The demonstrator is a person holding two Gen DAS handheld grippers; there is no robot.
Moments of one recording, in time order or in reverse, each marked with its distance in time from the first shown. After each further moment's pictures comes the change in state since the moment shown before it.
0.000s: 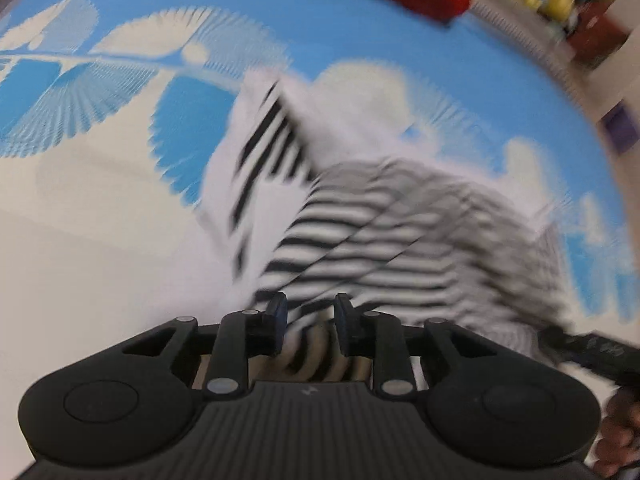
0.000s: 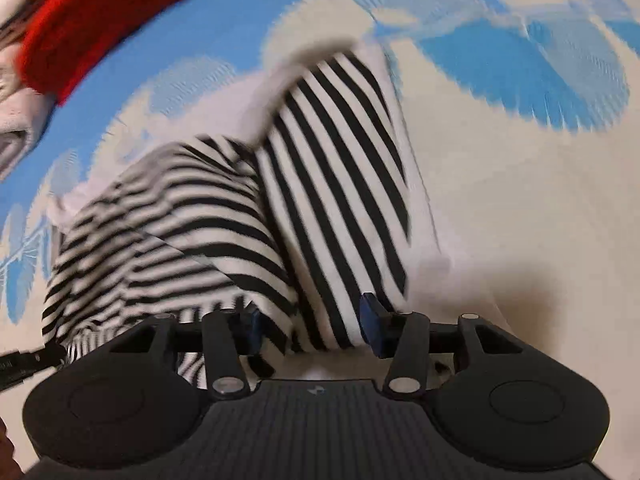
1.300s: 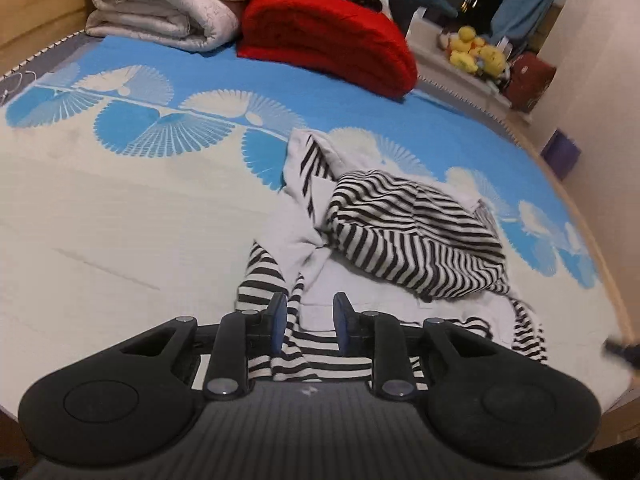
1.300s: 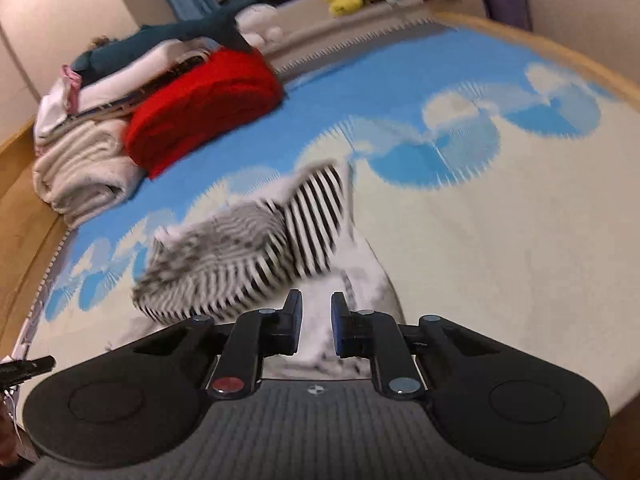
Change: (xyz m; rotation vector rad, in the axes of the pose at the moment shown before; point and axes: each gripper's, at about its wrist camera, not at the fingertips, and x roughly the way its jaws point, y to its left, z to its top) left arm -0.176 0.083 -0.174 0.076 -0.278 -0.058; right arm -0.217 -0.097 -0.180 -0.029 -0.312 0.082
